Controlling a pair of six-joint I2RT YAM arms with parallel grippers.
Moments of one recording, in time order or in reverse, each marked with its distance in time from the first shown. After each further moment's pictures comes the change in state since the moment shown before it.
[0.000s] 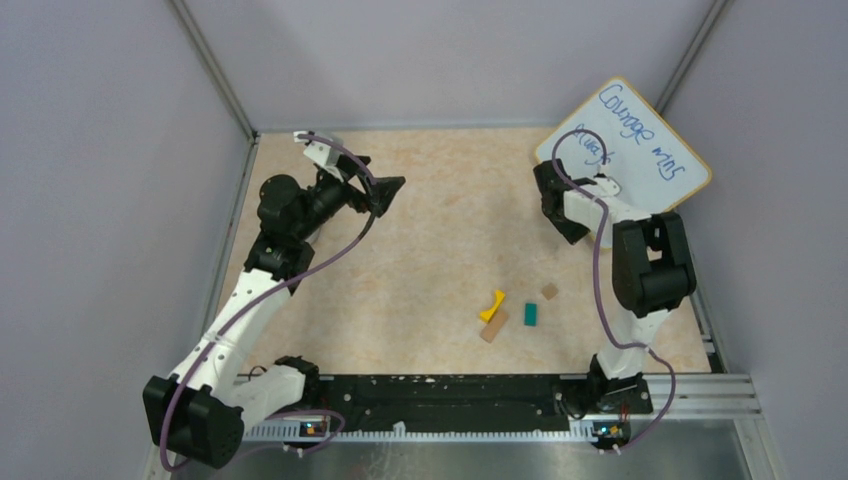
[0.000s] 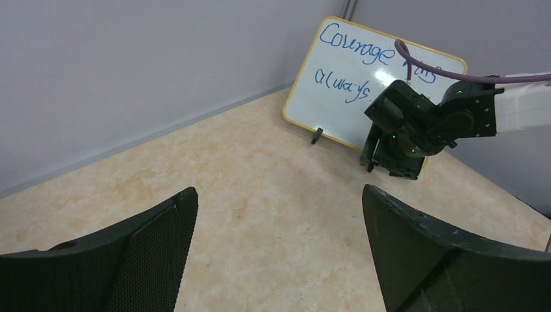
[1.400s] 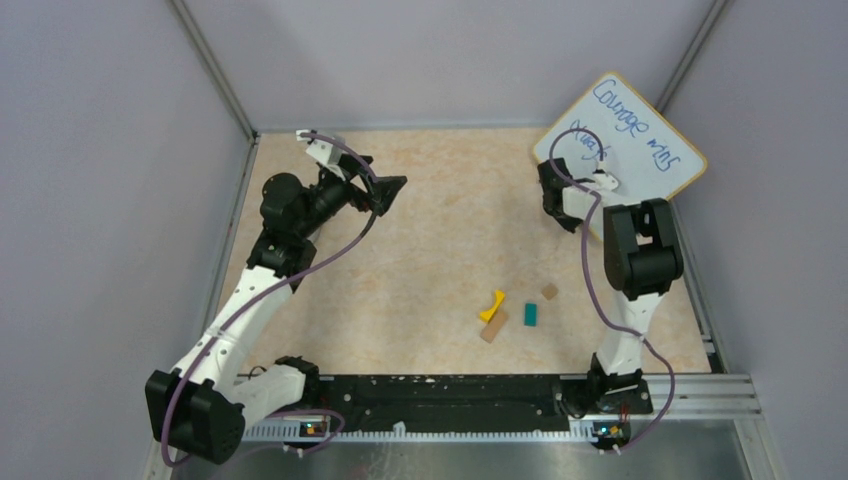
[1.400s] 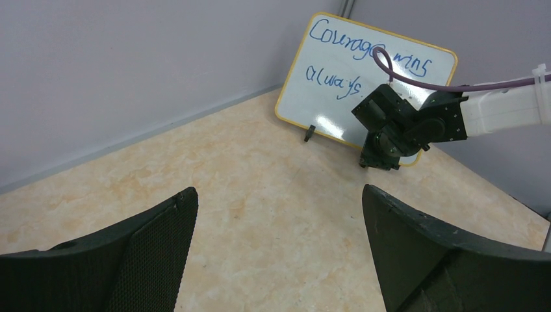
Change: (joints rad) left arm 0.000 0.025 0.000 0.021 0.011 -0.014; right arm -0.053 0.140 0.031 0.169 0.037 -0.132
